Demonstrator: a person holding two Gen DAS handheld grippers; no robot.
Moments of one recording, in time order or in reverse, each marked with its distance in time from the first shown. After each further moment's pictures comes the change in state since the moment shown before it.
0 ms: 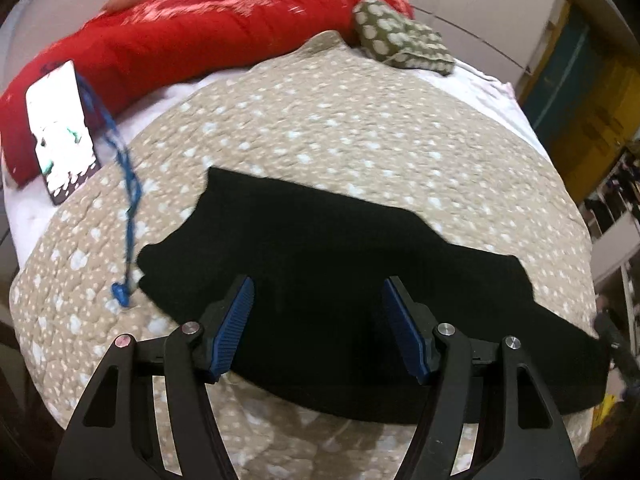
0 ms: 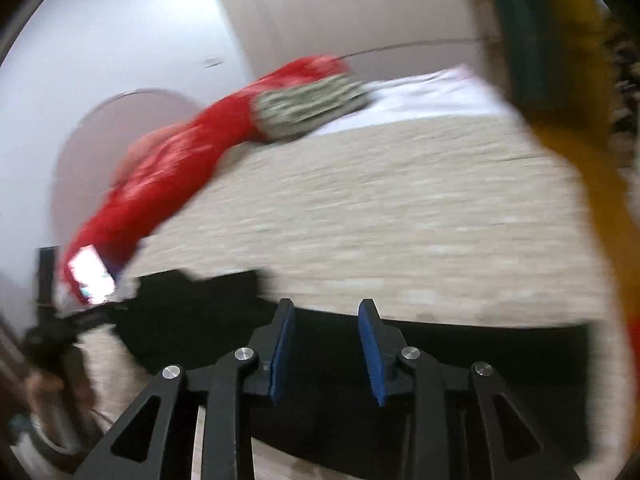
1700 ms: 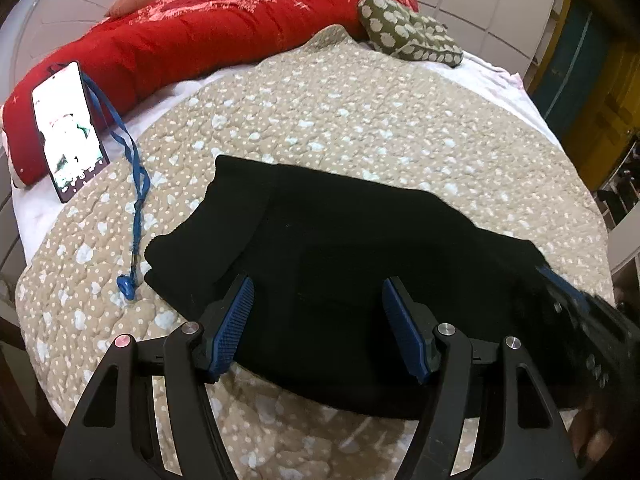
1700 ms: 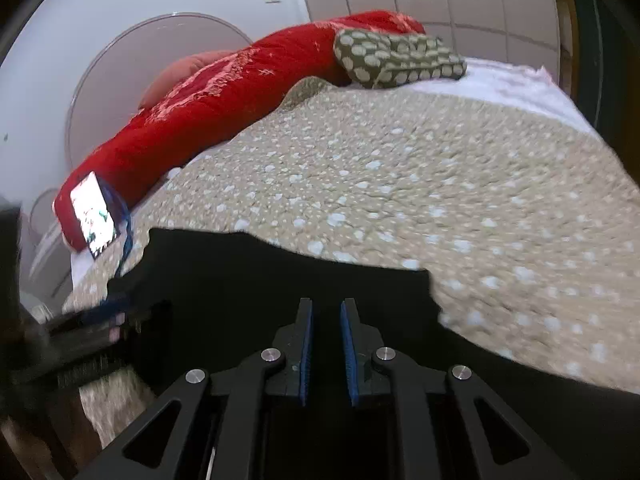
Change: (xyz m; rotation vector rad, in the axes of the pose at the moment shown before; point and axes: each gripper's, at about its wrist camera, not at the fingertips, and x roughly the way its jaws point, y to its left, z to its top) left arm 0.007 -0.005 -0.012 0.048 -0.009 0.049; right arm 0.101 0.098 0.004 -0.197 0.140 -0.018
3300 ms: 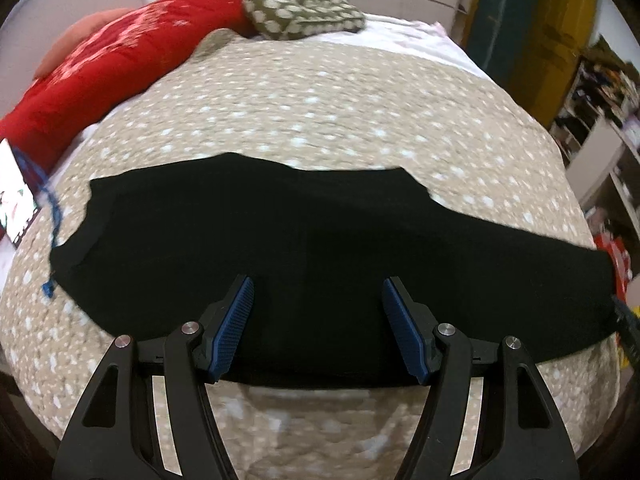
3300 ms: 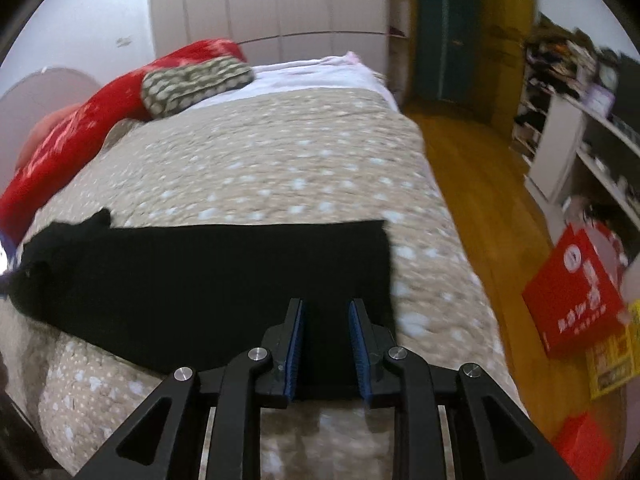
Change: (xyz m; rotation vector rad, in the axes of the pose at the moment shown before) left arm -0.006 -0.122 -0.039 0.266 0.026 -0.092; right arm -0.169 -0.193 -0.141 0.305 -0.065 -0.452
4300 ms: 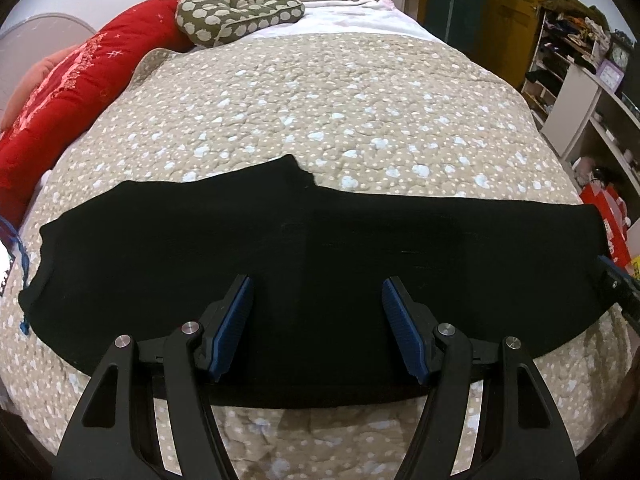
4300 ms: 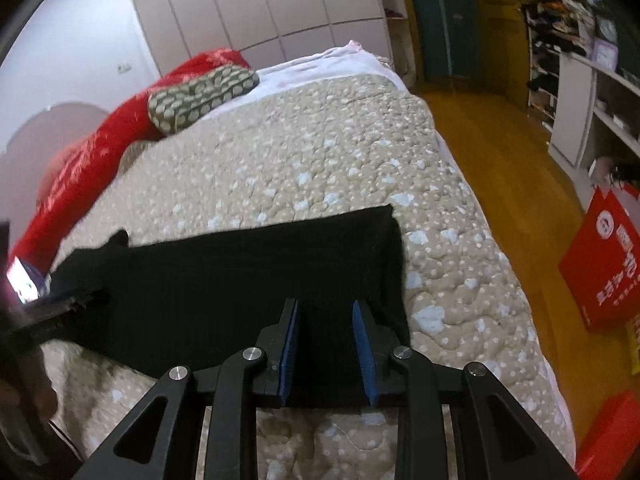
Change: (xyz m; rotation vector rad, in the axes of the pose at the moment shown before) left arm 0.015 -0.070 0.000 0.154 0.023 -0.032; right arm 0.015 -0.015 0.005 0.100 0.020 0.145
